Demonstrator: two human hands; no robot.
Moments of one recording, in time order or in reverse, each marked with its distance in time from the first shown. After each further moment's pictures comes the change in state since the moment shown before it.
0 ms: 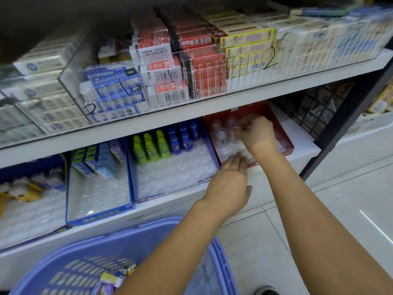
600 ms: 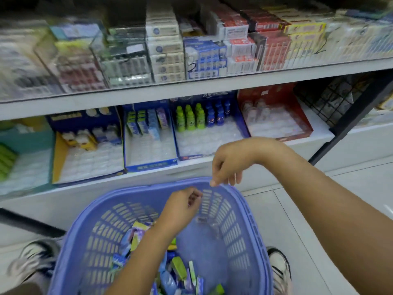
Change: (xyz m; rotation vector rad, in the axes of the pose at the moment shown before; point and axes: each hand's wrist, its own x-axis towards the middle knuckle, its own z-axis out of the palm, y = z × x) left_hand -0.191 -0.102 0.048 -0.698 0.172 -0.422; right_hand -0.140 -0.139 -0.001 -0.479 -1.347 -0.115
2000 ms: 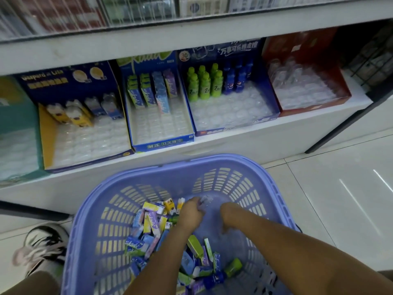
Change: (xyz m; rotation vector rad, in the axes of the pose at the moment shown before) left_hand -0.004 -0.136 0.082 0.120 -0.259 -0.338; right_hand 0.182 0.066 0.226 0.015 -0.231 0.512
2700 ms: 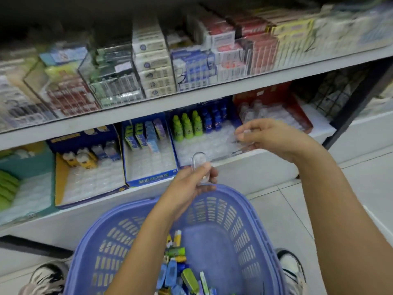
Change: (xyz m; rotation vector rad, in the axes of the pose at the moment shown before) left_hand -0.082 0.193 -0.147 -0.952 -0.075 0.290; right_hand -0.224 0.106 -0.183 1.015 0.661 -0.731
